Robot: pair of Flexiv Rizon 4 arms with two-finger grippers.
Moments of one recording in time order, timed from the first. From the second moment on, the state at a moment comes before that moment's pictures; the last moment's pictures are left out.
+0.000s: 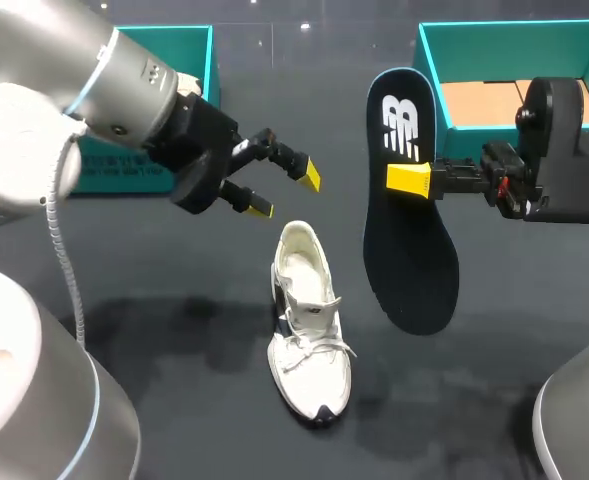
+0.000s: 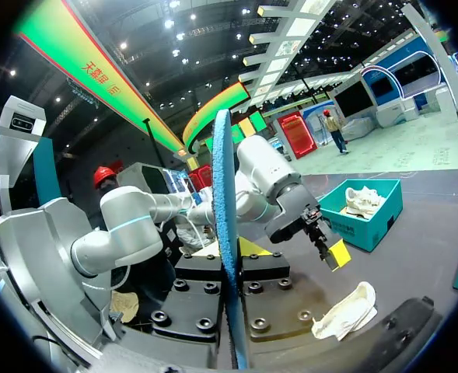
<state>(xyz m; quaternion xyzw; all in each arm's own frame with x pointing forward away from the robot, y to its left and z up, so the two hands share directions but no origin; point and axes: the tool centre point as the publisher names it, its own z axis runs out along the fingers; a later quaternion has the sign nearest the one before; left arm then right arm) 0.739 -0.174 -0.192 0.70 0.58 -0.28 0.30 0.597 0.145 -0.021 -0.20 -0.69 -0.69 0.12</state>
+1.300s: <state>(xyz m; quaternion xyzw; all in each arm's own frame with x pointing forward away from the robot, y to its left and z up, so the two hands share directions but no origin) 0.764 -0.165 -0.110 0.54 0.52 -0.44 0.50 0.623 0.122 -0.035 -0.24 -0.67 -0.68 0.16</state>
